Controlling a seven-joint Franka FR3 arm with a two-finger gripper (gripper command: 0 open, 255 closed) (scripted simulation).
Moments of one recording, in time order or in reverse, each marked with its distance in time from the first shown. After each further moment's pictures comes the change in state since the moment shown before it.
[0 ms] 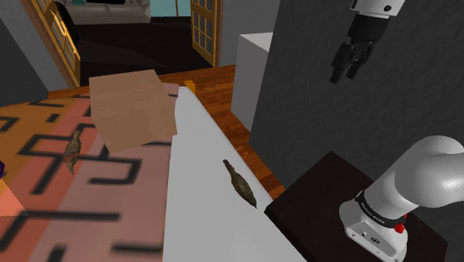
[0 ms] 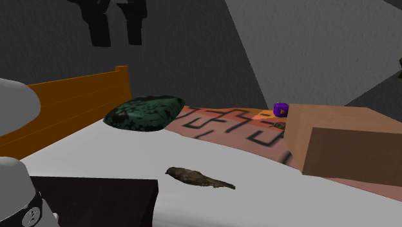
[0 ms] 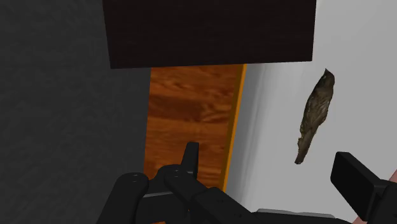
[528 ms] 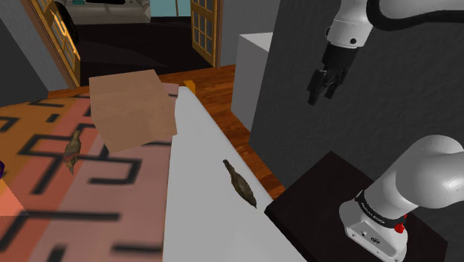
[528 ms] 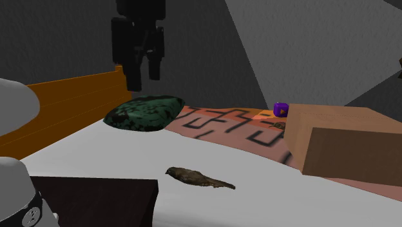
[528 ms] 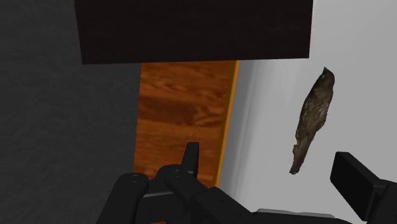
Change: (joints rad) arm 0.029 0.040 0.081 -0.145 0.049 0.175 0.060
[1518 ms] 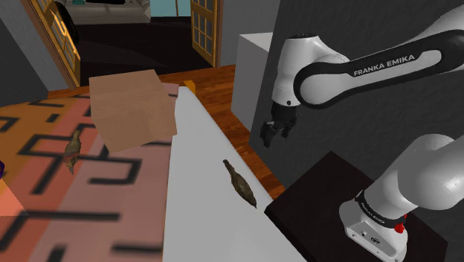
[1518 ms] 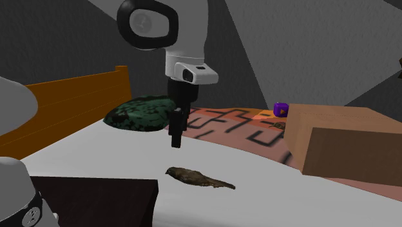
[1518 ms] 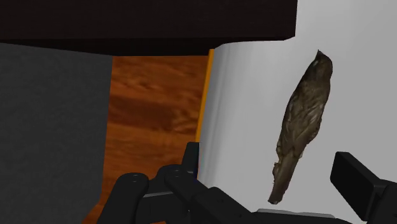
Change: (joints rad) arm 0.066 0.355 0.207 -0.140 0.075 0.478 0.155
